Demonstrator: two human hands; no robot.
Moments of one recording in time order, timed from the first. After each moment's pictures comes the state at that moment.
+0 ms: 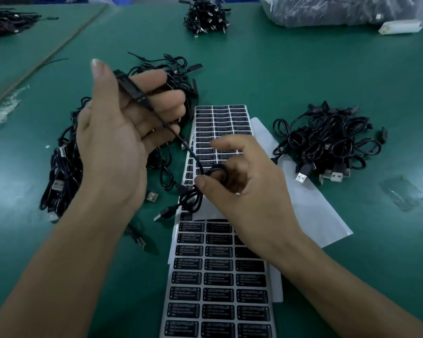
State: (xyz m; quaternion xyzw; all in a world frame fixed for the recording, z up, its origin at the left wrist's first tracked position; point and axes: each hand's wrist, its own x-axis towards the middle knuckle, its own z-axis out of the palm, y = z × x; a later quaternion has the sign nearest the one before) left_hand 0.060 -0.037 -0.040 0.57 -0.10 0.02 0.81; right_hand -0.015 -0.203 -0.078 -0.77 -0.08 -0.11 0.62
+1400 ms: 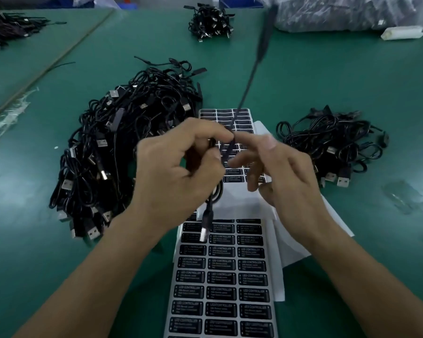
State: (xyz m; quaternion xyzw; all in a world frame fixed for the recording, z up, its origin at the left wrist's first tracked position) left_hand 0.028 -0.068 -0.054 0.76 -0.34 0.30 0.46; right_hand -0.008 -0.231 -0.068 -0.72 -0.06 -0.11 0.68
